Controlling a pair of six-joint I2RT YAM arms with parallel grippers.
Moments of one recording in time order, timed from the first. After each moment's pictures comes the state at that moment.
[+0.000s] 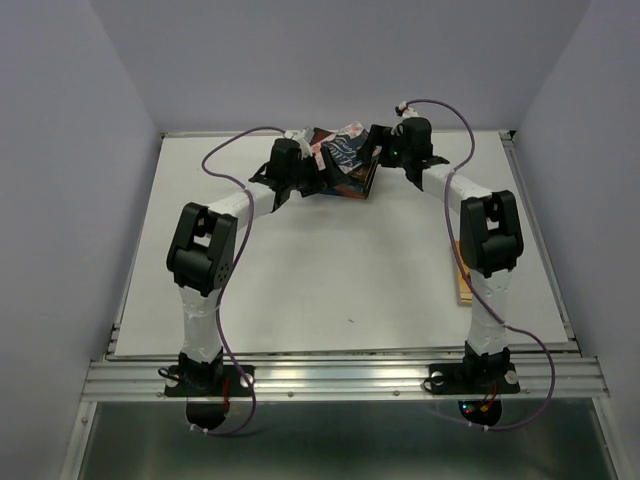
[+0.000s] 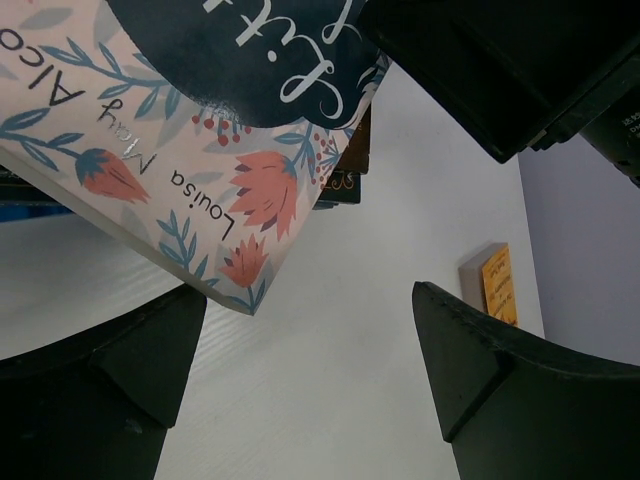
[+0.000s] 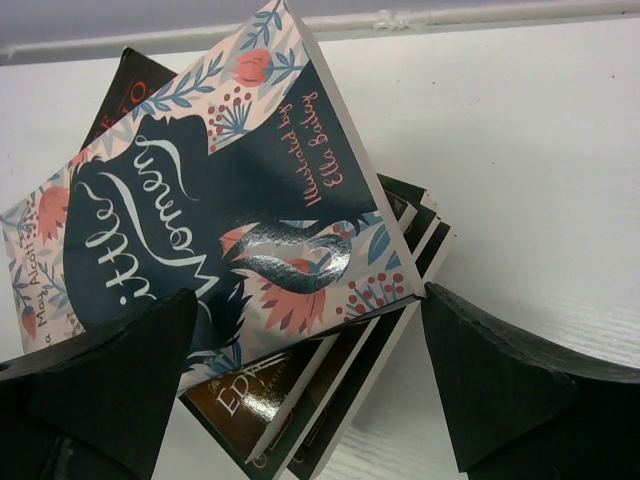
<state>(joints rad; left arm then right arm) -0.41 2.02 1.43 0.11 0.42 -0.68 0.26 2.16 1.68 0.08 -0.21 0.38</state>
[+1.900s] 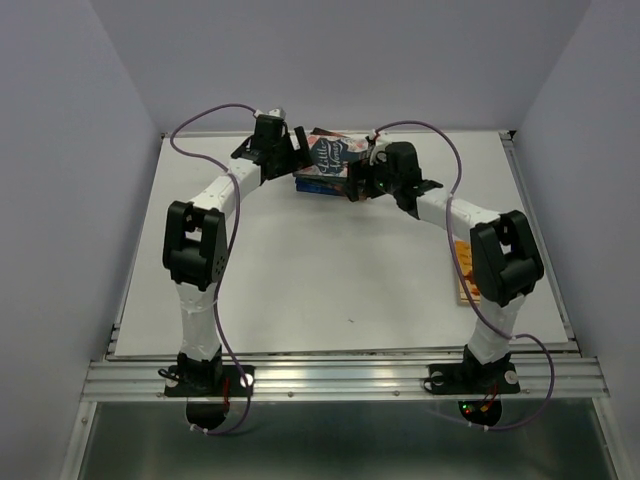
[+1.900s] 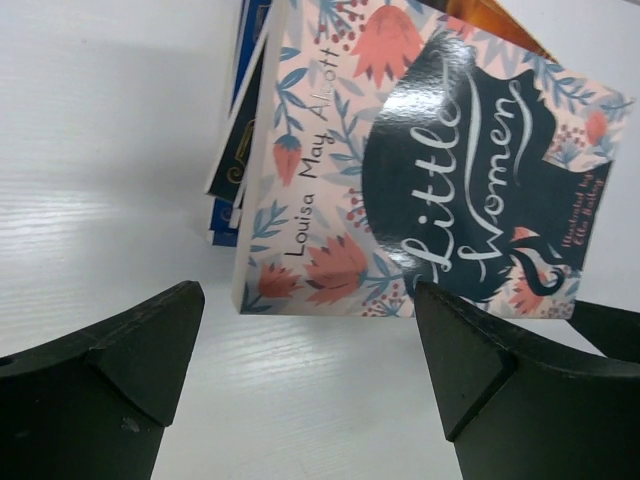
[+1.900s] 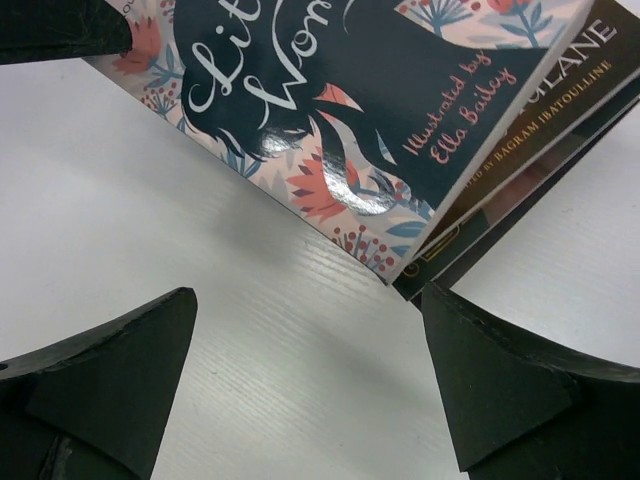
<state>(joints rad) -0.32 2.05 1.72 -0.31 0.11 -0.55 0.41 1.89 1.35 0.08 -0.23 0.13</state>
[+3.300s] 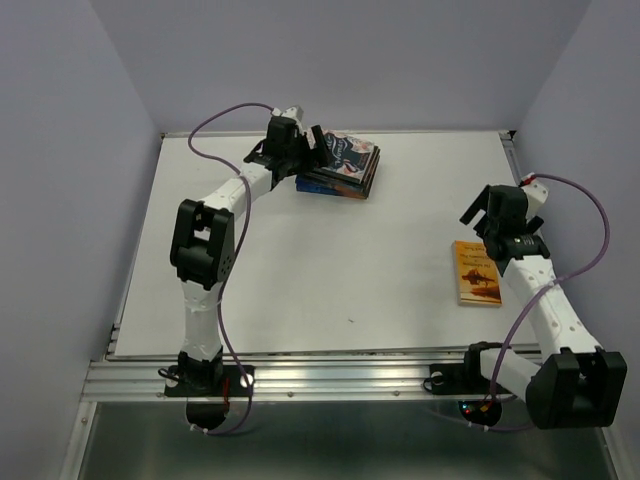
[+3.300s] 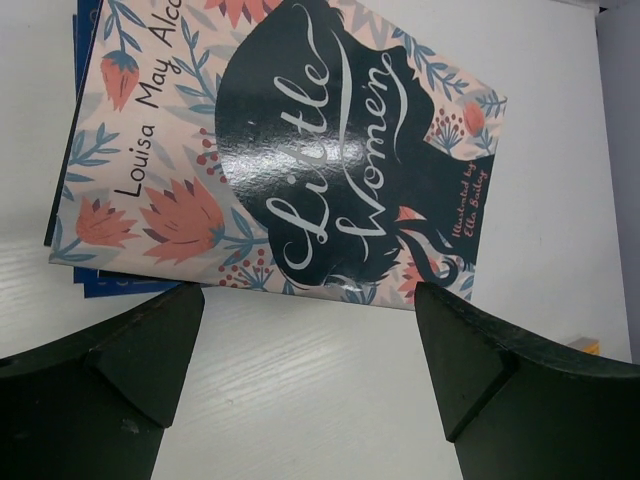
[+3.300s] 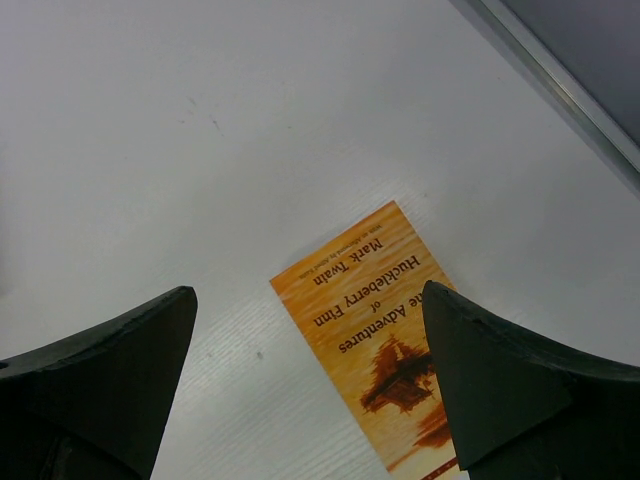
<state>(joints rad) -0.38 2.07 1.69 -0.15 0.19 -0.56 0.03 1.07 0.85 -0.41 0.46 0.52</state>
